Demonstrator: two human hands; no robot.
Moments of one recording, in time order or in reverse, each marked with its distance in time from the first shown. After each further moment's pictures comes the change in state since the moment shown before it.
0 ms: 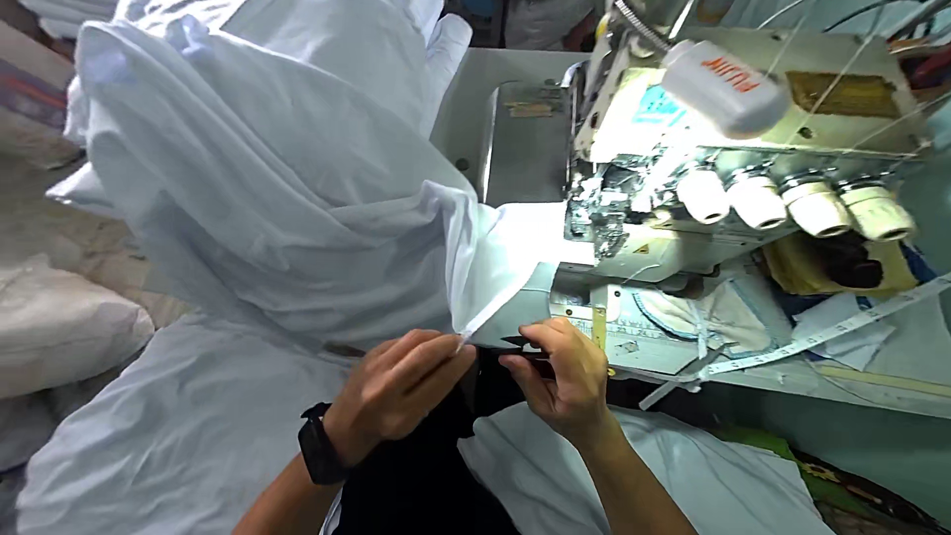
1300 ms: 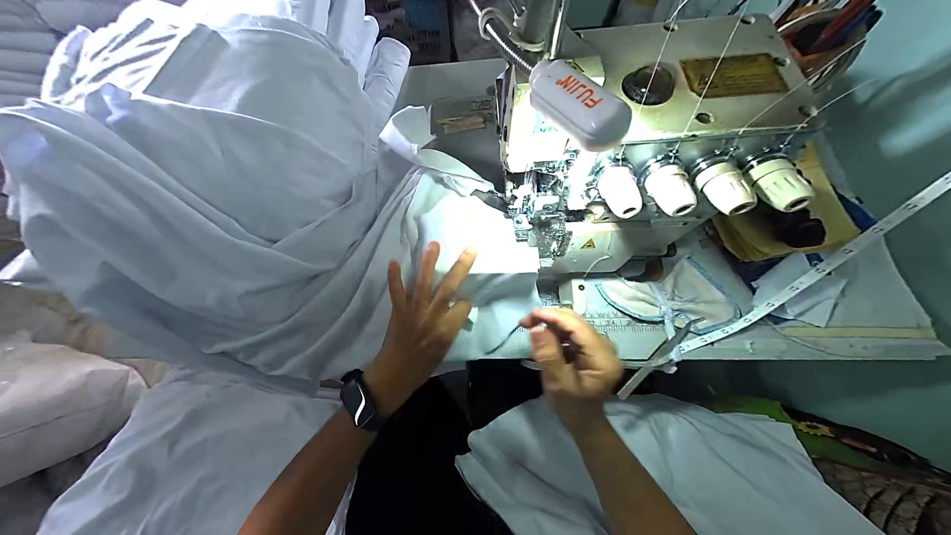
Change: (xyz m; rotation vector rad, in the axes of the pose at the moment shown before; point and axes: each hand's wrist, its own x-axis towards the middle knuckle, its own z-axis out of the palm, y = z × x) left_hand 0.036 -0.035 0.077 0.192 -0.235 -0.094; right_hand -0.010 0.020 -0.017 0.278 0.255 0.343
